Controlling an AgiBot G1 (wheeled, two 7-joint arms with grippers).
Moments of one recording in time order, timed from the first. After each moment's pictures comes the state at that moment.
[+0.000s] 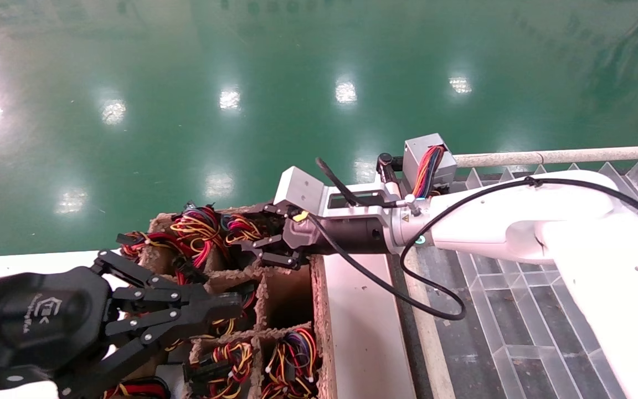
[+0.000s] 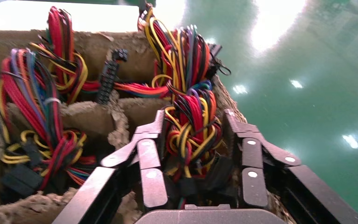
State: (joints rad) left arm -1.10 0.57 0.38 -1.27 0.66 1.46 -0.14; right arm 1.63 -1.36 -0.66 0.25 -1.24 -1.24 -0.36
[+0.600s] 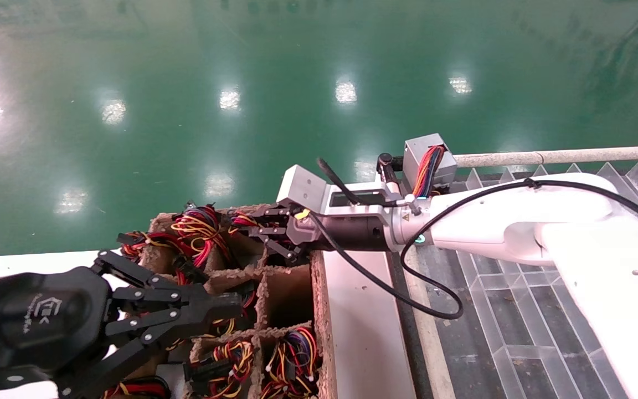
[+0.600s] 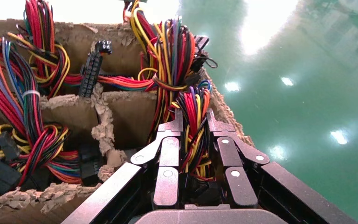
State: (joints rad) left arm -1.10 0.57 0.38 -1.27 0.66 1.46 -0.14; right arm 1.64 -1.35 -0.70 0.24 -1.16 -1.21 -0.37
